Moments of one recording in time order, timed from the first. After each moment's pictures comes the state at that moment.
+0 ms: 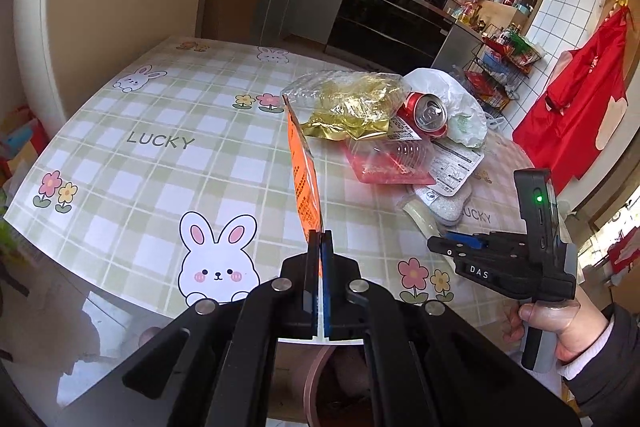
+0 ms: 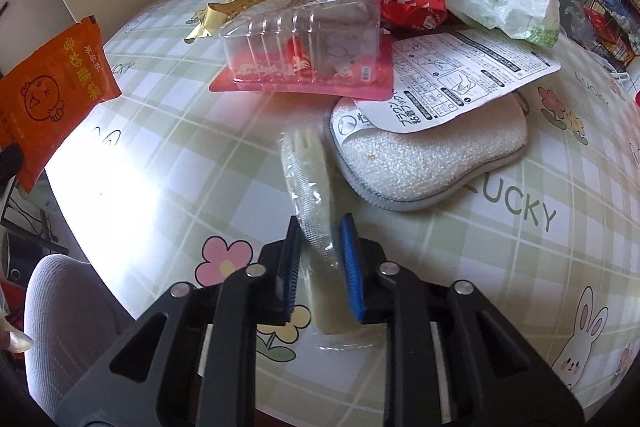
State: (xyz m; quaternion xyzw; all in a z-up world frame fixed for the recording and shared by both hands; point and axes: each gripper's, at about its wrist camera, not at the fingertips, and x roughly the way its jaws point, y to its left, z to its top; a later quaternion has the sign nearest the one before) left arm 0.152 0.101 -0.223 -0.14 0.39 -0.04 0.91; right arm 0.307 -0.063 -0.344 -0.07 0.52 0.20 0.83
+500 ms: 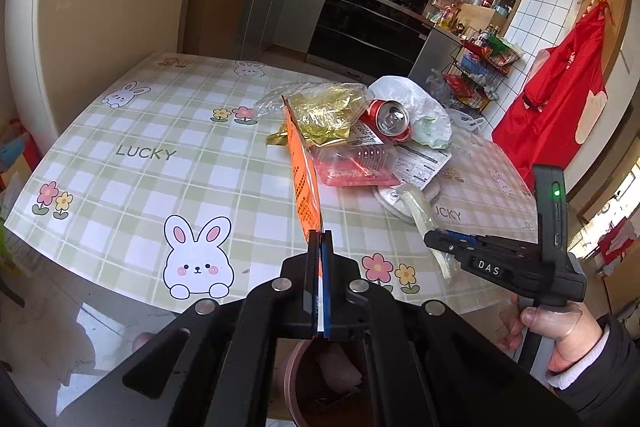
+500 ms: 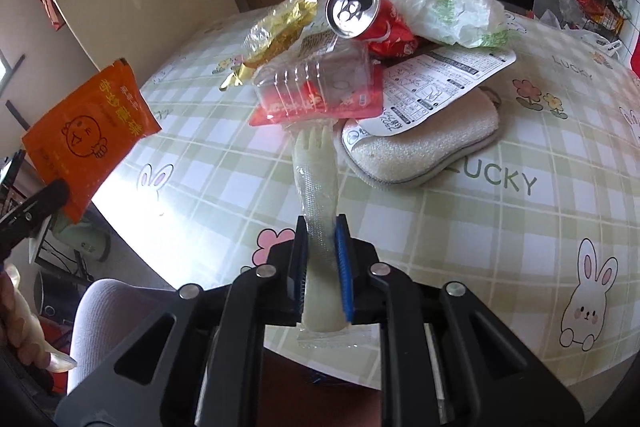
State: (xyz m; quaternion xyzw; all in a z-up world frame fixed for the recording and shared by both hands) left arm 0.129 0.084 -0.197 -0.13 0.37 -0.07 0.92; right arm 0.258 -0.102 -0.288 0.03 0.46 0.21 0.86
